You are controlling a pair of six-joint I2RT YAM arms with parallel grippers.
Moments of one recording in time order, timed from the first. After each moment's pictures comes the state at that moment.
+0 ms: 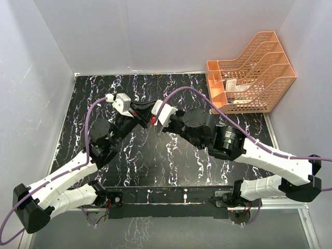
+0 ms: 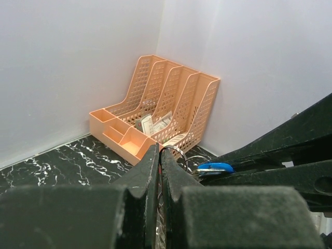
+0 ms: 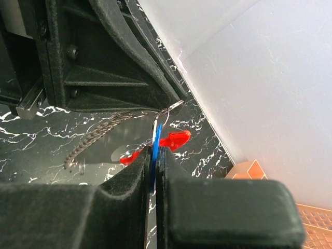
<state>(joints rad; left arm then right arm) -0.78 0.94 0.77 0.51 0.03 -0.18 1.20 1.20 1.39 -0.40 0.44 -0.52</state>
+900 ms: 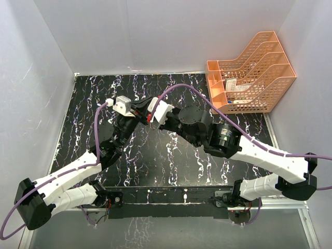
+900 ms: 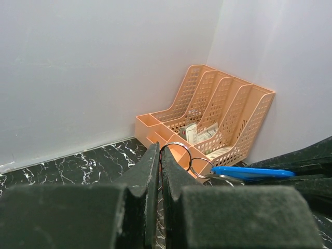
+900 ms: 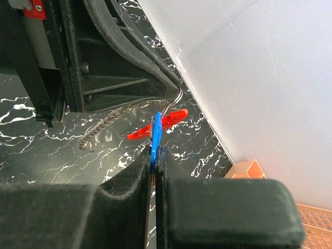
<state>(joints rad) -0.80 0.98 0.69 0.66 -0.22 -0.07 1.19 1.25 1.44 -0.41 0.44 -0.52</state>
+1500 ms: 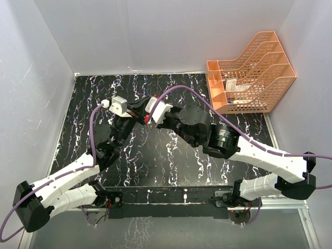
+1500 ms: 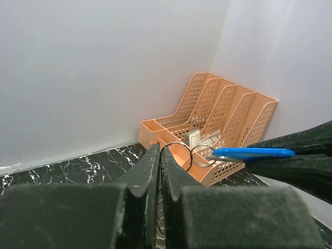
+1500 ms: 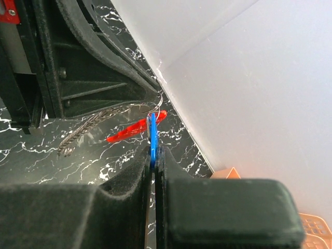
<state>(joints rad) -0.80 0.95 0.69 0.65 -0.25 -0.07 1.20 1.26 1.44 -0.33 0.50 -0.62</state>
